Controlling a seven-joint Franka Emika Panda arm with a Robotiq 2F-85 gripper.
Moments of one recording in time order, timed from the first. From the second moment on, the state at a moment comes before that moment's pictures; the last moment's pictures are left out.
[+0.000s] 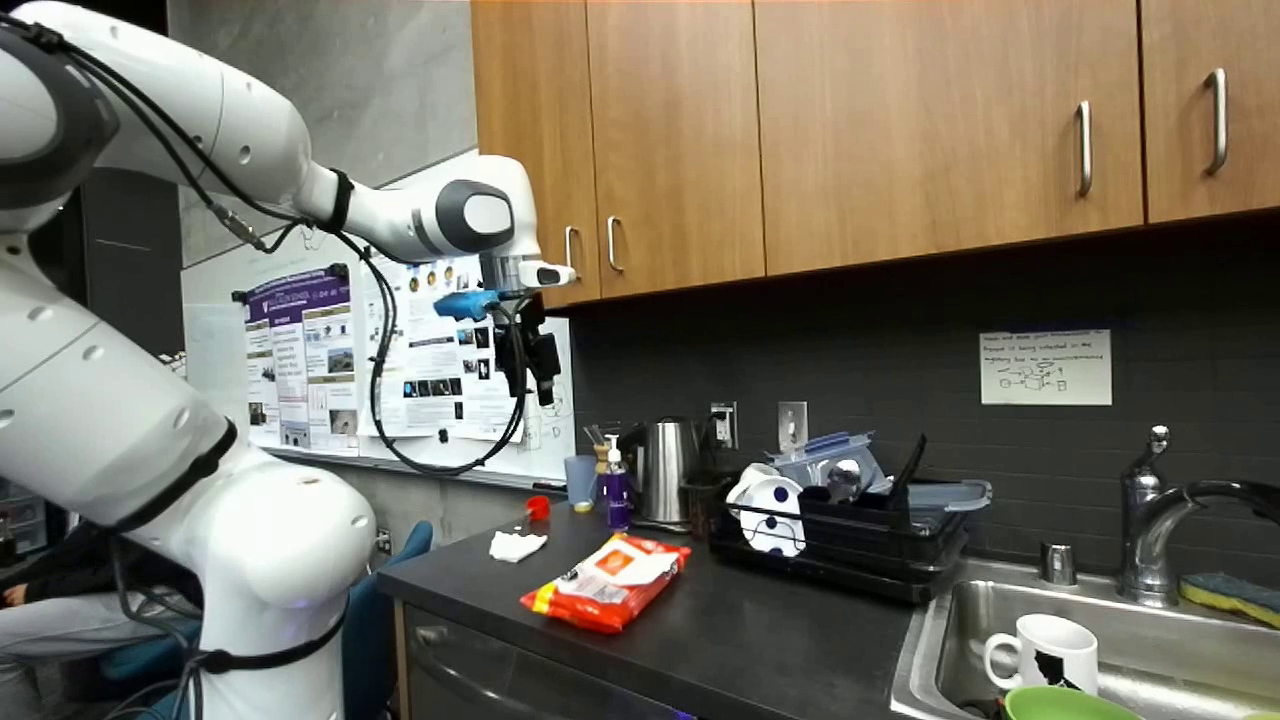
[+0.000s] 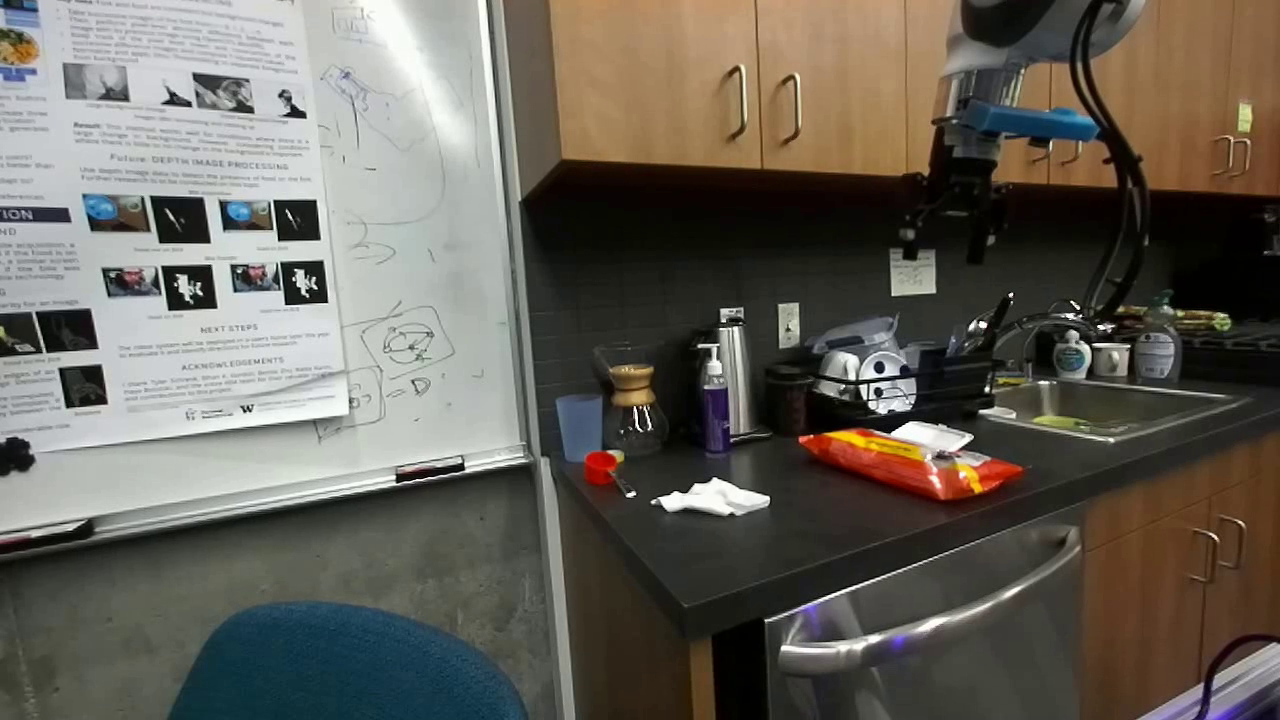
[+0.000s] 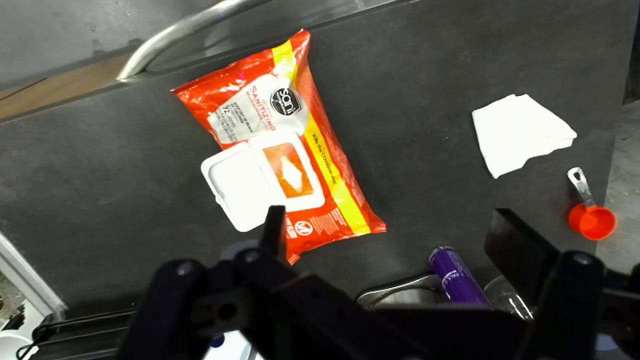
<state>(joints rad) 0.00 -0.77 0.06 -2.45 0.10 1.88 0.27</state>
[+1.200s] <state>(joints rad) -0.03 -0.32 -0.07 -2.31 0.00 1.93 -0.10</state>
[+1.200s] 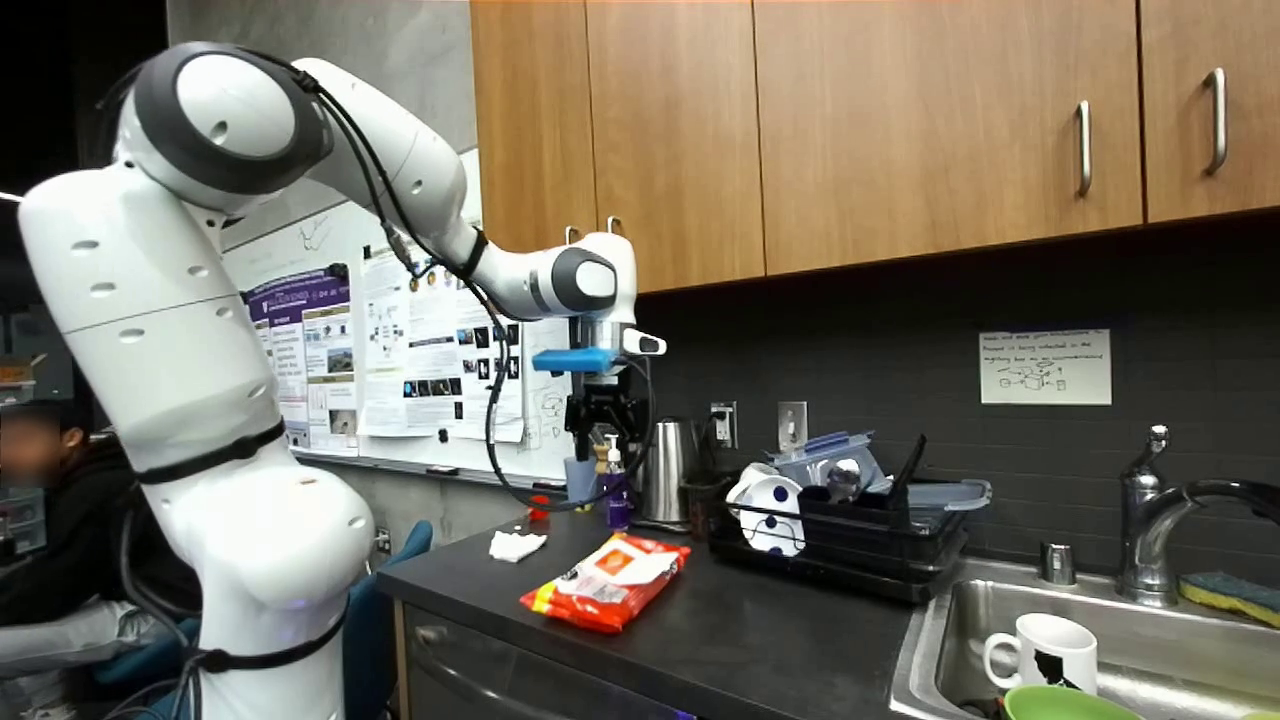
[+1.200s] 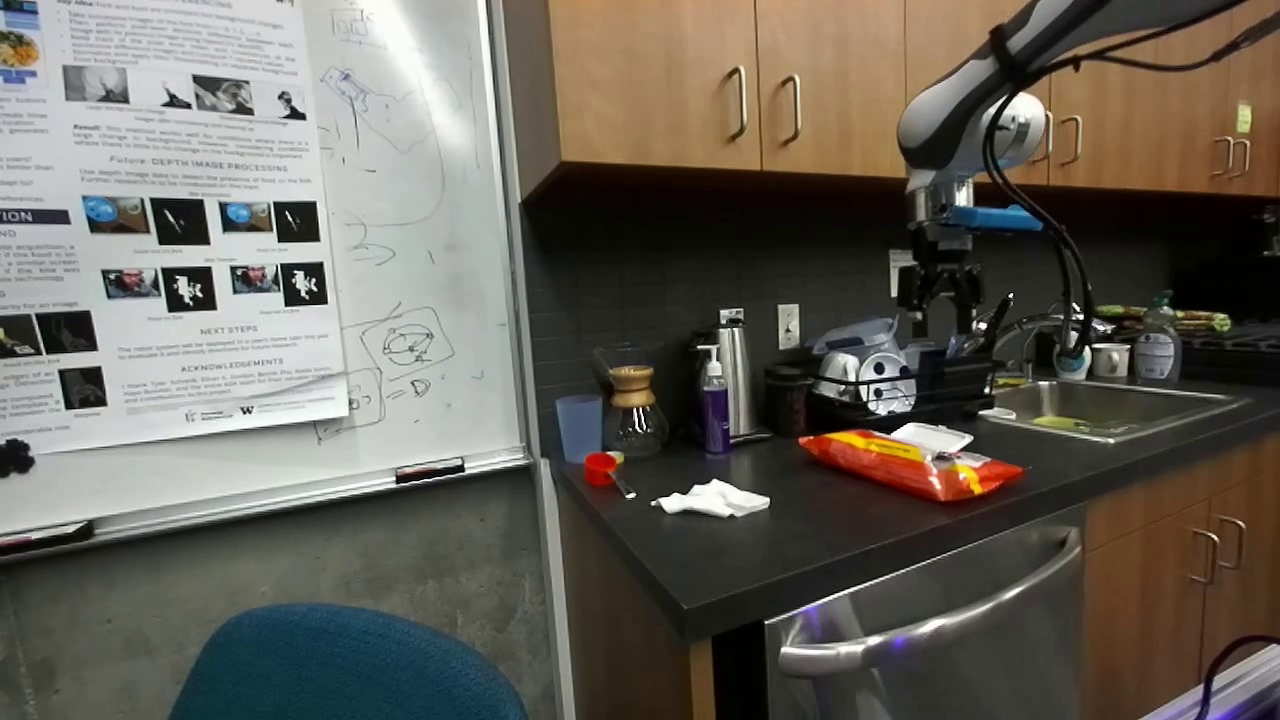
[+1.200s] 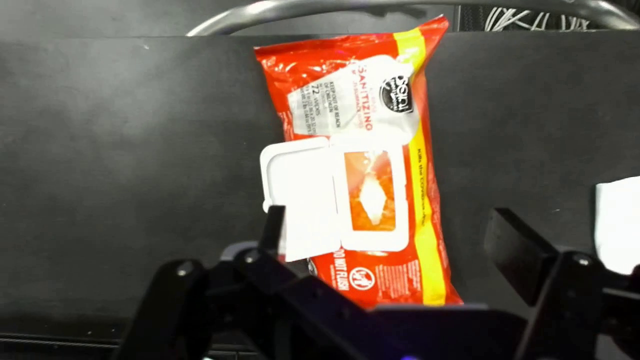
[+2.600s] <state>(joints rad) -0.08 -0.03 -0.11 -2.13 -0.02 1.98 -0.14</state>
